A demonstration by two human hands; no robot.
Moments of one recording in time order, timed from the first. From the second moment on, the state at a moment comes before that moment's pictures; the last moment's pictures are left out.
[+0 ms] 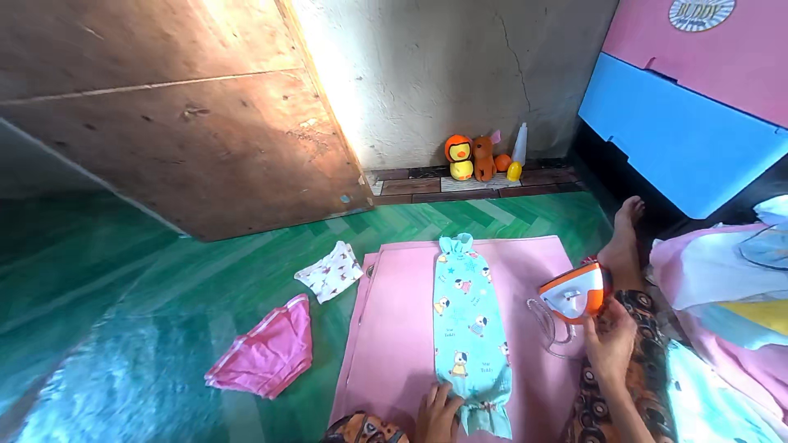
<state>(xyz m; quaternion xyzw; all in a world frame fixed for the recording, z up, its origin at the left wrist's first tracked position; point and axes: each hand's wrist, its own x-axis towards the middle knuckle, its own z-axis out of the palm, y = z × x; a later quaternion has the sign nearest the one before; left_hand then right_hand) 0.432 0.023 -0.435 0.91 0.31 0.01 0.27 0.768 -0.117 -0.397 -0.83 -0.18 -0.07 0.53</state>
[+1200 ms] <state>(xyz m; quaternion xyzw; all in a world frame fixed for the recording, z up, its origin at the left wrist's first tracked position) 0.424 0.014 -0.408 0.77 0.28 -0.06 0.56 0.653 -0.139 -0.413 -0.64 -0.47 0.57 0.21</state>
